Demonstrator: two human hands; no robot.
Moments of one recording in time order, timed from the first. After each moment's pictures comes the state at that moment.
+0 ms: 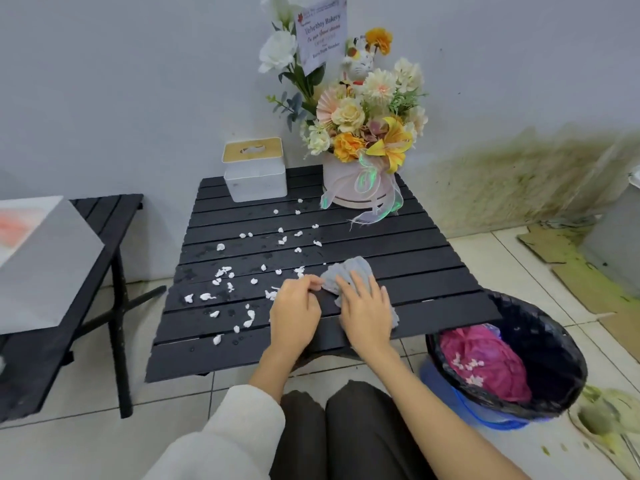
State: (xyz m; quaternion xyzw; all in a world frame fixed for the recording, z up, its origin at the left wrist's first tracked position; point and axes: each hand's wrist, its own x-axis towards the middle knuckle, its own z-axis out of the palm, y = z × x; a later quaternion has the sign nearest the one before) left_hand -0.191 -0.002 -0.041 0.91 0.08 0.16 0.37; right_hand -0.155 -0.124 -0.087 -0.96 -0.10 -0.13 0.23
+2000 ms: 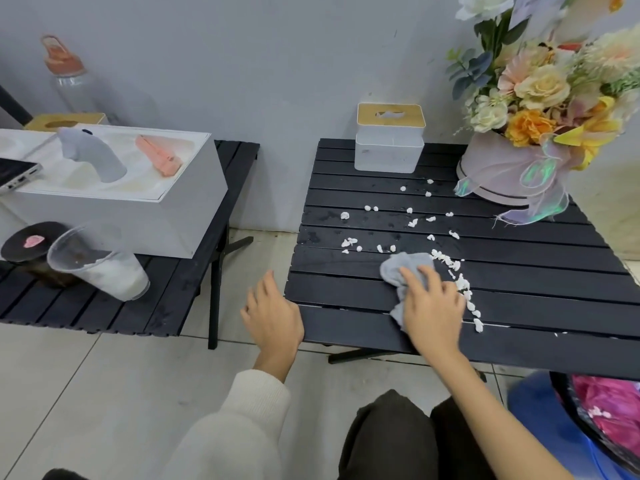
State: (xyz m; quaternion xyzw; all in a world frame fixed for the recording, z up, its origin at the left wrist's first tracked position) left_hand -0.264 0.195 -0.086 0.88 0.41 0.14 0.21; right_hand -0.177 -0.002 -0.087 -0.96 -0.14 -0.20 0.15
